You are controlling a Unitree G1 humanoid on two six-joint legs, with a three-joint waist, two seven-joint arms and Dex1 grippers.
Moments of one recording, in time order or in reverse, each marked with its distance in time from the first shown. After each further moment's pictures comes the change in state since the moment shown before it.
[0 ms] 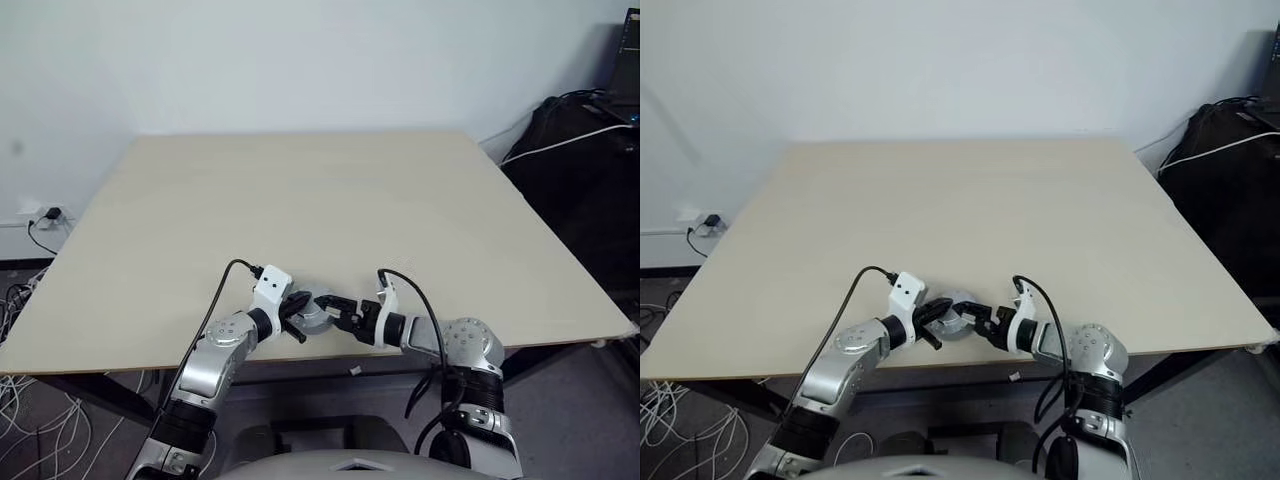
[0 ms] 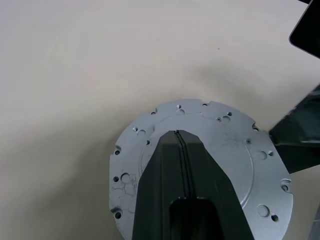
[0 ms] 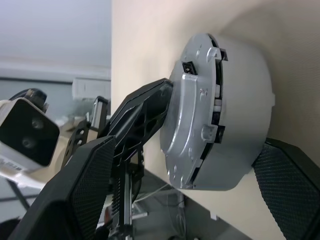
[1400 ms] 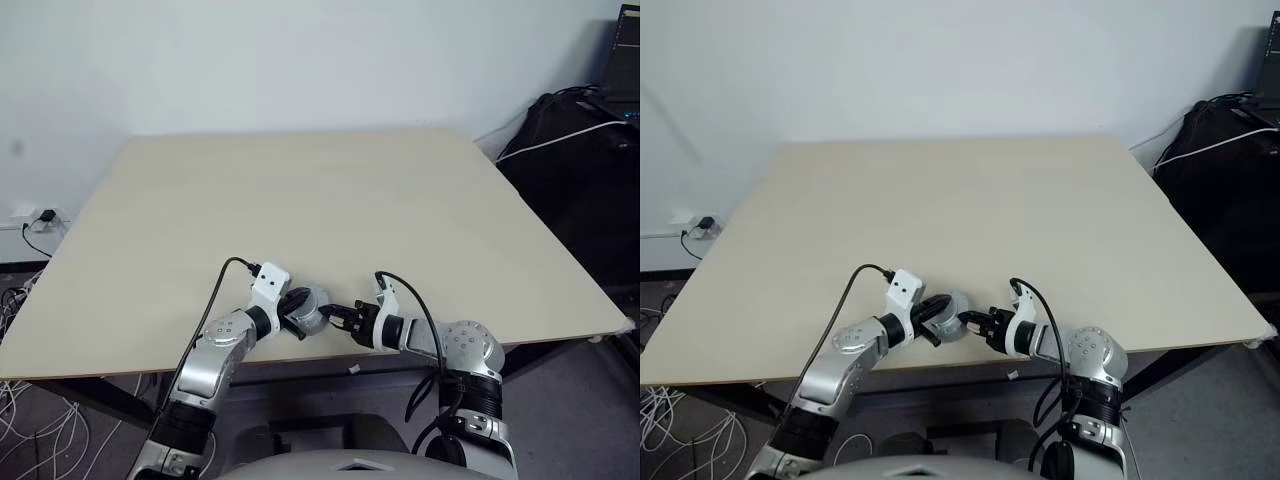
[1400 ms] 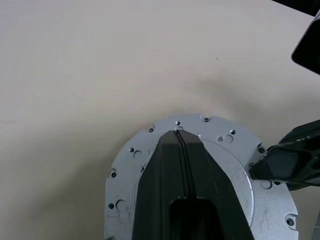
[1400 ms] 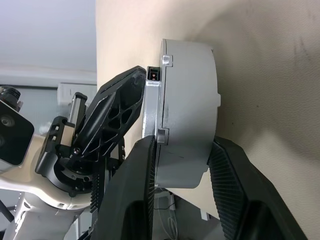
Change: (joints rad) left arm 0.015 -0.006 0.018 -0.029 -0.003 -0.008 0.002; right arm 0.021 0.024 -0.007 -0.066 -0.003 0.042 -0.065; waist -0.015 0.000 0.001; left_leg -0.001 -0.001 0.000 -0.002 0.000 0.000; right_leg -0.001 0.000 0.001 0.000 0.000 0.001
